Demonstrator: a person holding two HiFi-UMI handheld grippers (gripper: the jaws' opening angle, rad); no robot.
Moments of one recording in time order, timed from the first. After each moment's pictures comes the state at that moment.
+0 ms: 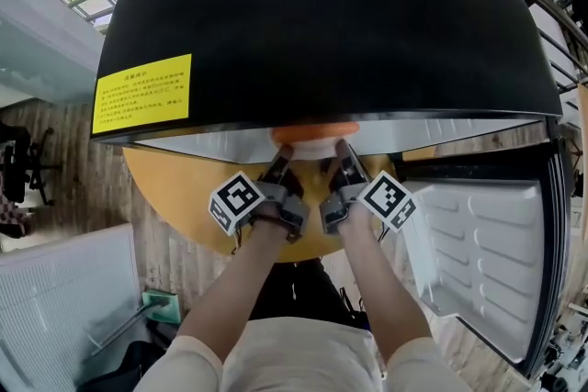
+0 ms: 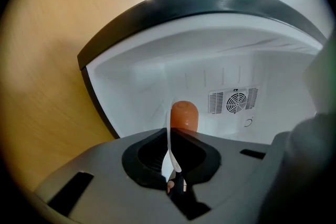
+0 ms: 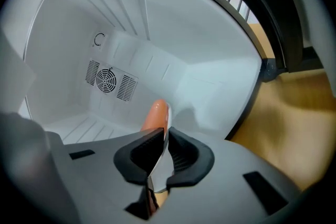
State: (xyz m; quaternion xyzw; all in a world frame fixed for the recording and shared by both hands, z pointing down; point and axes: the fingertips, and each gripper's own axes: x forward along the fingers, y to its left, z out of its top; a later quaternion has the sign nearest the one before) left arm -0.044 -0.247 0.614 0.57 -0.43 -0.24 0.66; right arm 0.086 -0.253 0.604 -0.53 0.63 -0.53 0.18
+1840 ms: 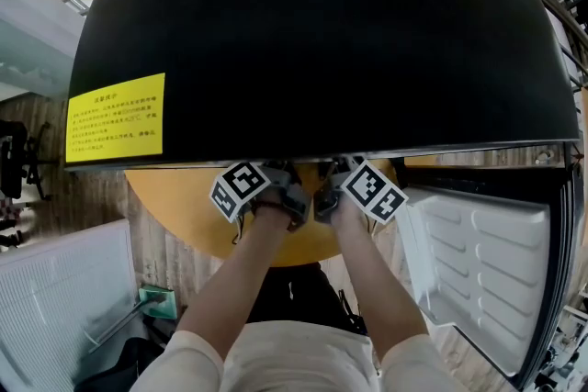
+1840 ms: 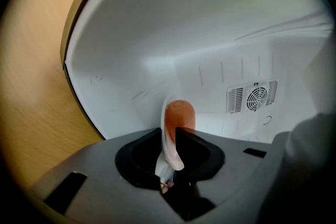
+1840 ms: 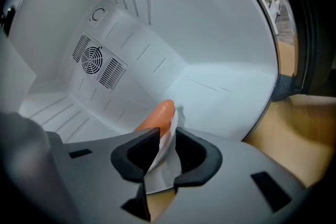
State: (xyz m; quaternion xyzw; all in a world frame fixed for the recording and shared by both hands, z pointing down) left arm -0.036 -0.272 0.652 0.55 -0.46 -0.19 0.67; right arm 0.090 -0.283 0.640 -0.59 0.64 -0.48 0.09
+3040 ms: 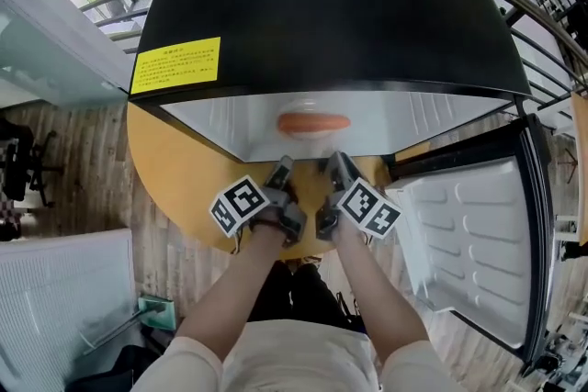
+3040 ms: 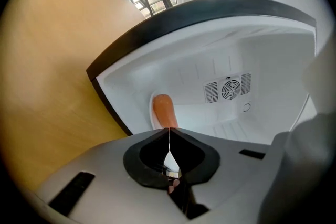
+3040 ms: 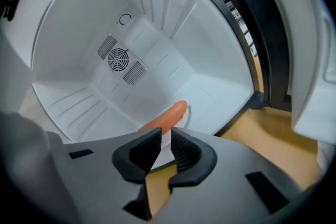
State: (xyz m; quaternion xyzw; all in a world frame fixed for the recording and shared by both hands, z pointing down) left arm -0.044 -0.219 0.605 0.60 -0.45 -0.19 0.63; right arm 0.084 -0.225 0.597 -0.59 0.67 -0.44 0.05
